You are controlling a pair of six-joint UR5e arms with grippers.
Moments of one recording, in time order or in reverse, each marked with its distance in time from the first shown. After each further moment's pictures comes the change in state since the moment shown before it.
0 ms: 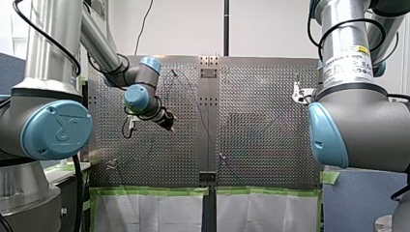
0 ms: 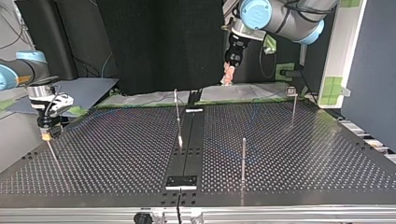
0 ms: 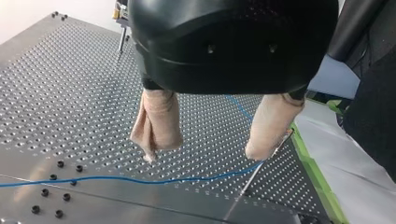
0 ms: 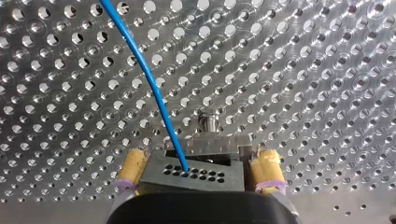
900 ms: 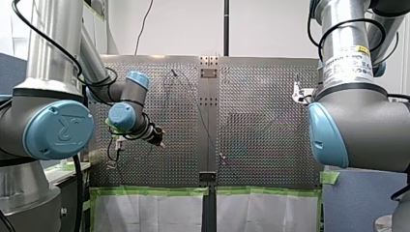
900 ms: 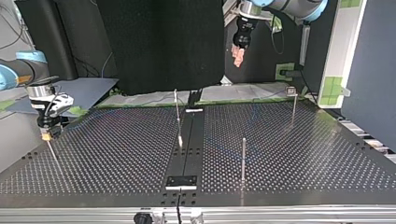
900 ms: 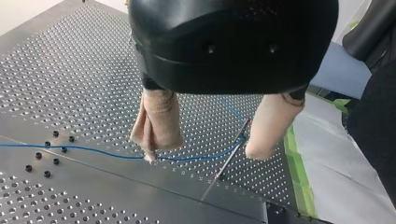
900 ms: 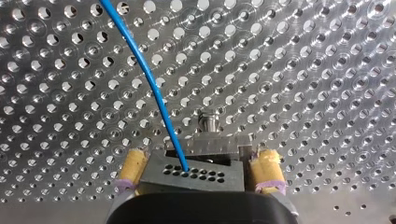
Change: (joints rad) left arm 0.017 0.000 -0.229 0.229 -0.037 -0.128; right arm 0.000 0.000 0.000 0.000 0.000 0.000
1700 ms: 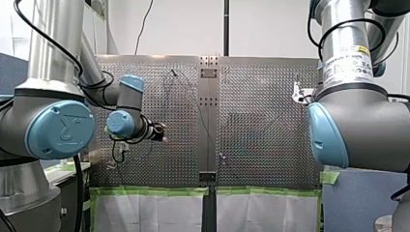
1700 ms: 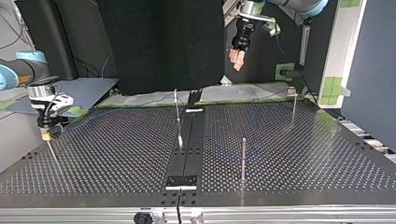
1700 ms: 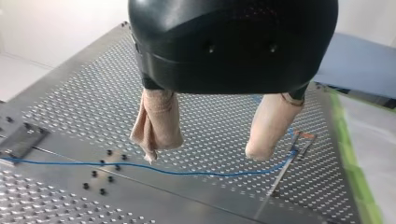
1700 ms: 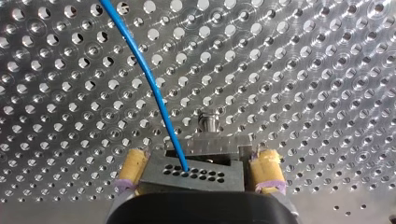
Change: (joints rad) left arm 0.016 0.000 -0.050 0.220 0.040 -0.054; right arm 0.000 0.000 0.000 0.000 0.000 0.000
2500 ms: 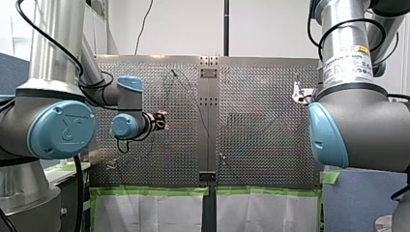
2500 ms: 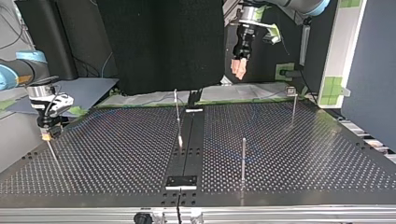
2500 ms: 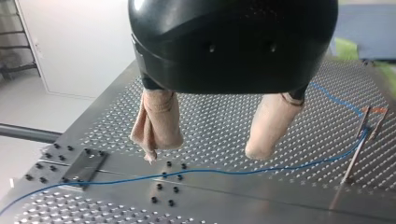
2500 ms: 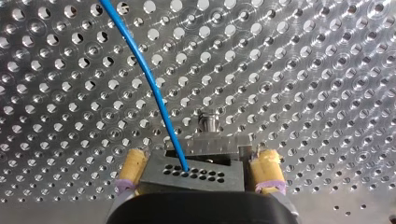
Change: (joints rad) left arm 0.016 0.000 -0.001 0.209 -0.007 0.077; right arm 0.000 0.000 0.000 0.000 0.000 0.000
